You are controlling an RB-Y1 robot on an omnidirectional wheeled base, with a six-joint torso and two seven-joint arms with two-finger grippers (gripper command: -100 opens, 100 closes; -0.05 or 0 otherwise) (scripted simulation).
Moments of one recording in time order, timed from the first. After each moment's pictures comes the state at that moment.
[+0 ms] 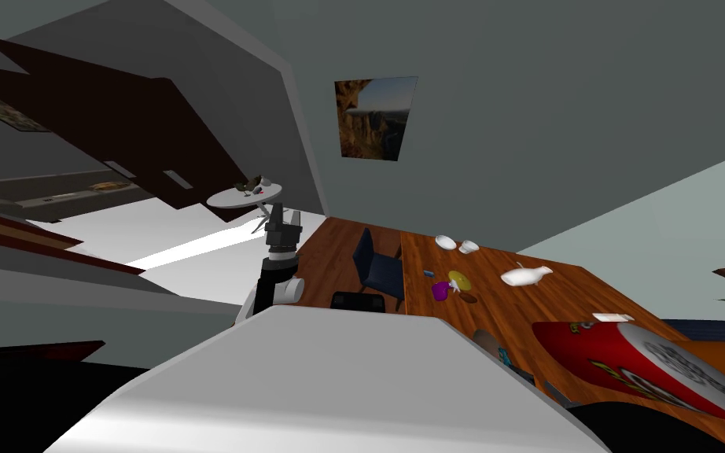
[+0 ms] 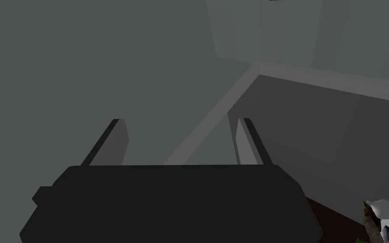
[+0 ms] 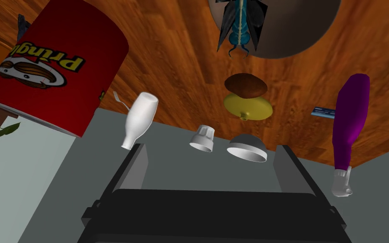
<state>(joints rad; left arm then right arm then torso) 0.50 0.03 -0.03 -2.26 -0.08 -0.51 0.08 1.03 -0.73 -0.52 -1.21 0.91 -0.43 0.03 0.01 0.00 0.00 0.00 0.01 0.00</state>
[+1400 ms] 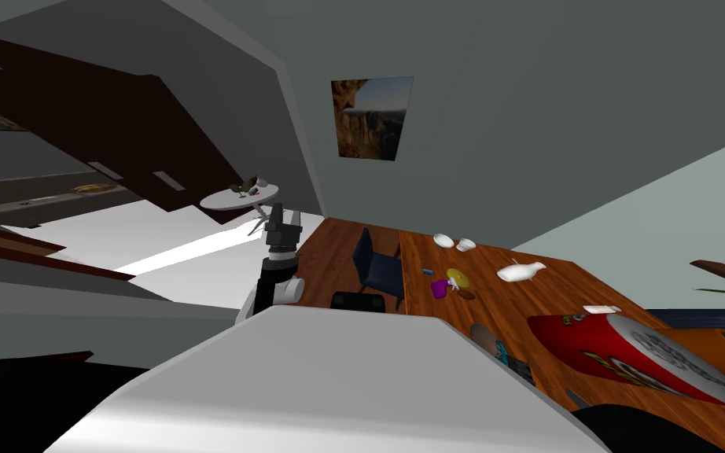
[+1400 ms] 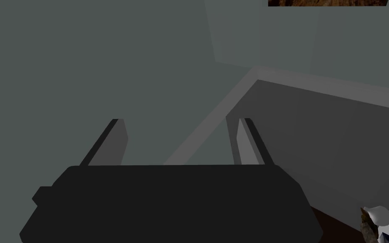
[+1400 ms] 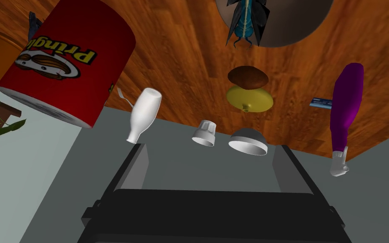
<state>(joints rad) 0.50 0.03 -0.03 -2.26 -0.08 -0.51 0.08 1.14 -0.78 -0.58 -1.28 0.91 -0.49 -0.04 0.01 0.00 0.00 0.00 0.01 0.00</state>
